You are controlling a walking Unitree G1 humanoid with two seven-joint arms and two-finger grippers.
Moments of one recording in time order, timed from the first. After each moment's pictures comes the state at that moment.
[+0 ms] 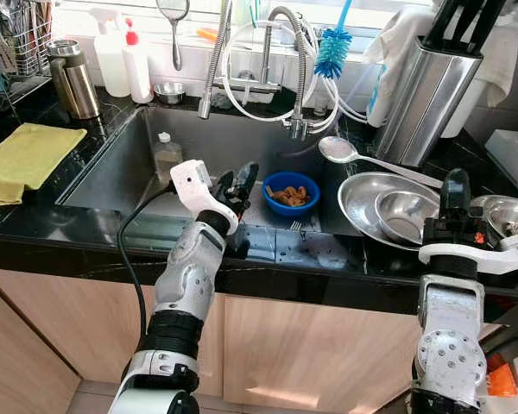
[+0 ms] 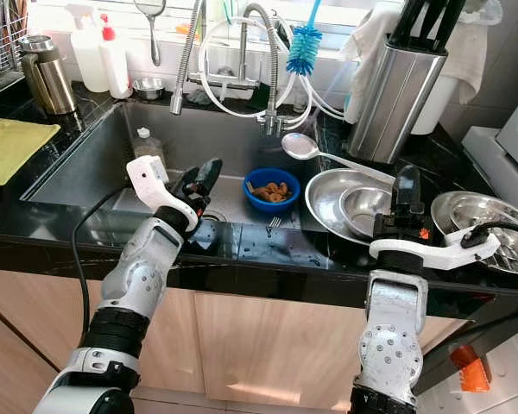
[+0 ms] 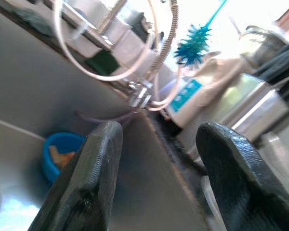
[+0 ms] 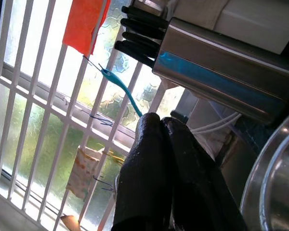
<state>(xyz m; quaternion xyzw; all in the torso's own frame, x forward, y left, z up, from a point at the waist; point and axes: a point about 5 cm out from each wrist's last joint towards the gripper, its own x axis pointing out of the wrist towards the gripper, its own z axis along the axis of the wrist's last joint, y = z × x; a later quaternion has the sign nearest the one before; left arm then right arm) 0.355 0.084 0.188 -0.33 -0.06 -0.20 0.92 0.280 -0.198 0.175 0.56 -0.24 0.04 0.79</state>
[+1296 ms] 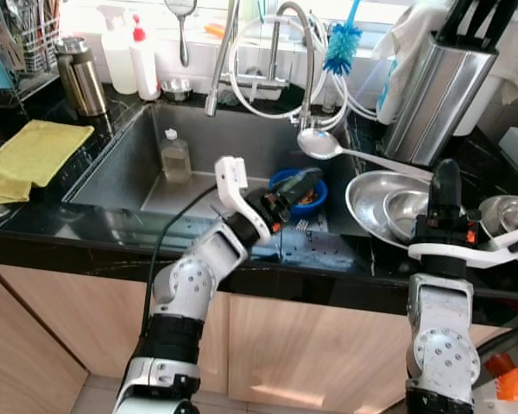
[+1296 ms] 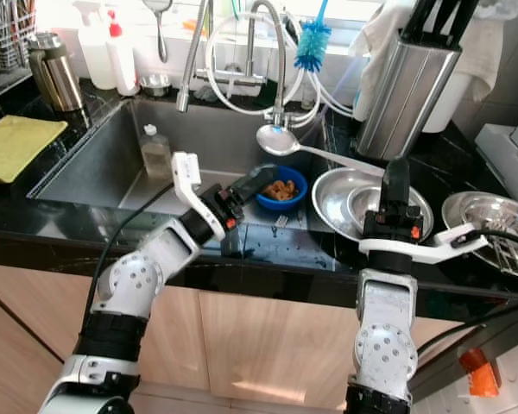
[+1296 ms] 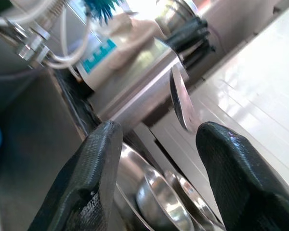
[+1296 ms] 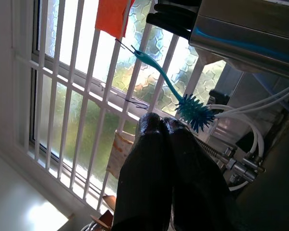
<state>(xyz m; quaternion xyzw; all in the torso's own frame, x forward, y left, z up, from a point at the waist) 0.333 0.055 0.206 -0.40 -0.02 -0.38 0.83 0.280 -0.184 0.180 0.58 -0.26 0.12 0.76</state>
